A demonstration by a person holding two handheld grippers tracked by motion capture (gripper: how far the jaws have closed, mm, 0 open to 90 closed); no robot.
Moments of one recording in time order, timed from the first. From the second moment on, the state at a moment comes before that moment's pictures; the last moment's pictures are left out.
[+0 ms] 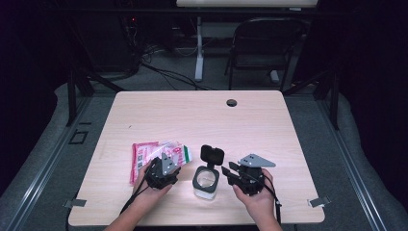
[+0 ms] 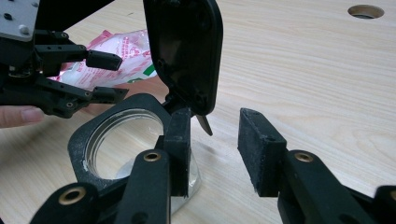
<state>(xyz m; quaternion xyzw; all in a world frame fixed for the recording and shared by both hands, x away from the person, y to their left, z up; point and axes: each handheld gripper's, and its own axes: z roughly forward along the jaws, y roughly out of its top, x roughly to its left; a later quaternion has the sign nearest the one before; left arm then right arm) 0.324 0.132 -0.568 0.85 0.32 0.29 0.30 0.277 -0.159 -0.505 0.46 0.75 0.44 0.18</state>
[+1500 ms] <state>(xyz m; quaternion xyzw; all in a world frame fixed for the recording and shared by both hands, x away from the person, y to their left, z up) 0.346 0.157 -0.585 0.82 0.40 0.26 0.32 0.274 -0.157 -0.511 0.45 0.77 0.43 0.17</state>
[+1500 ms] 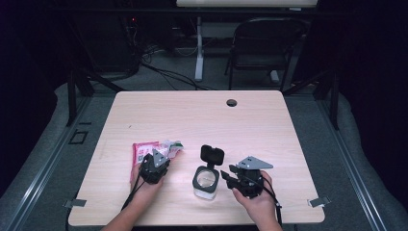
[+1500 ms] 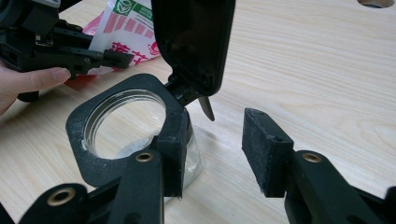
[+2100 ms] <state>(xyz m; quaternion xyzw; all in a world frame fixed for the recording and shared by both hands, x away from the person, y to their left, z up) 0.351 0.172 -0.577 0.81 0.43 0.21 0.35 0.271 -0.159 -0.510 0.45 0.76 0.43 0.17</state>
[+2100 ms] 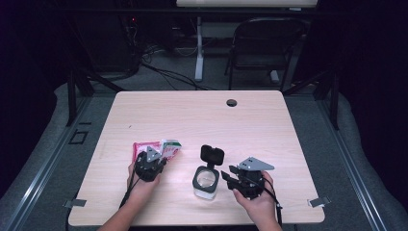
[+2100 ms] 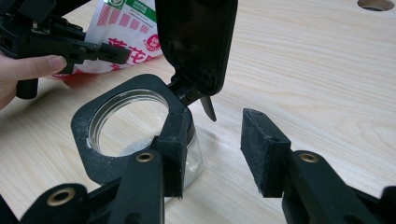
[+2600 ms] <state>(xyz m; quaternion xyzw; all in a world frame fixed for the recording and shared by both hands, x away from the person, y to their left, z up) 0.342 0.185 -0.554 0.80 0.42 0.22 0.36 0.274 -0.158 -0.508 0.44 0.77 0.44 0.17</state>
